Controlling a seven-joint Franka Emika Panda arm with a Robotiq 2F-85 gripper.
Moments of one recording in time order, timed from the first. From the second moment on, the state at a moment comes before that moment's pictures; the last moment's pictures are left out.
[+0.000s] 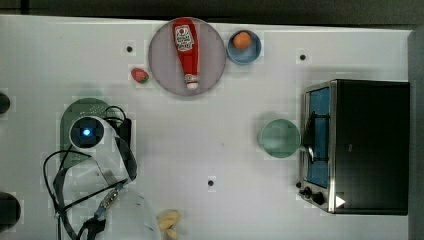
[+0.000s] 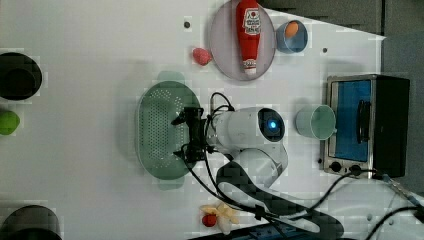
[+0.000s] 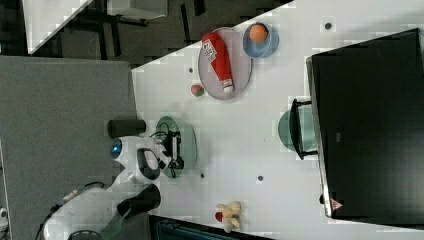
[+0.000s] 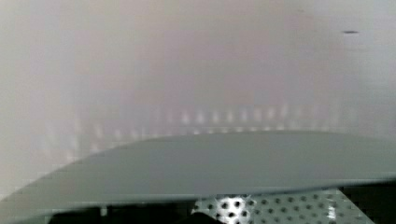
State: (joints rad) arm 0.22 0.62 0.34 -2.14 -0.01 1.13 1.31
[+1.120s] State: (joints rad) arm 0.29 0.52 0.20 -2.25 -0.01 1.13 1.27
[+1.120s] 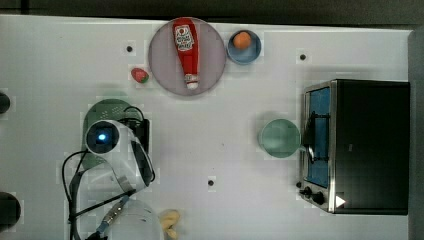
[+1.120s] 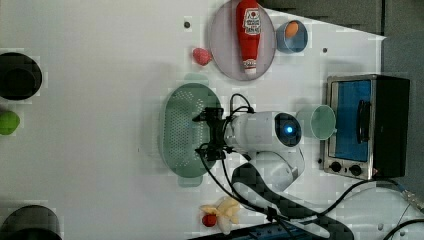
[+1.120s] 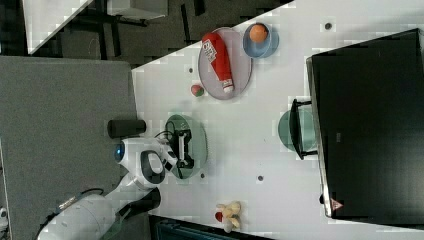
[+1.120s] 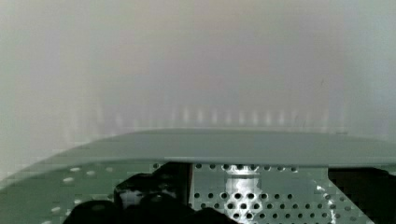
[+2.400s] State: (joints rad) arm 0.05 0.43 0.01 -2.36 -0.03 1.12 0.81
